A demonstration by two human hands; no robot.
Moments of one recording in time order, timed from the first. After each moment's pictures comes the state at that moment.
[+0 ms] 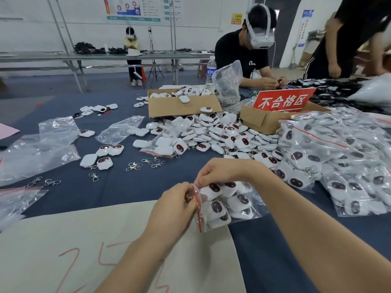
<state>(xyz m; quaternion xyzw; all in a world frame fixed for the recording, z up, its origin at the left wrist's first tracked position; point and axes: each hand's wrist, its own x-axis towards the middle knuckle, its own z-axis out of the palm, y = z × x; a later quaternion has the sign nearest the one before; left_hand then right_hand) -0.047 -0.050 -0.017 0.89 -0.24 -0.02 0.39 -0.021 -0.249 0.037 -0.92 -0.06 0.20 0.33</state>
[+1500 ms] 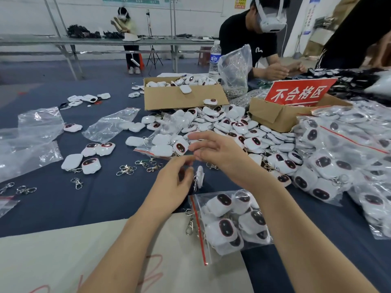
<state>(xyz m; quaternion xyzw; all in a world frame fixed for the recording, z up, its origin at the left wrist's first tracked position) 0.052 -0.077 -0.038 0.80 -0.30 0.02 0.52 0.015 -0.243 0.026 -0.79 -0.03 -0.07 0.61</state>
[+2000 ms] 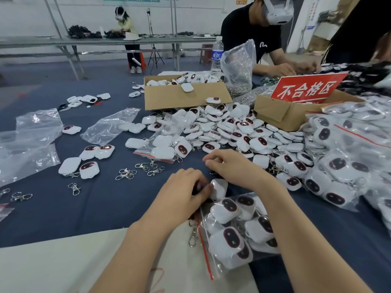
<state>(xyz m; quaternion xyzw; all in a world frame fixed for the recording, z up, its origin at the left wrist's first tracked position) 0.047 -0.083 -0.030 0.87 -0.38 0.01 0.31 0.030 -0.264 0.001 -0.92 0.08 0.02 0.39</state>
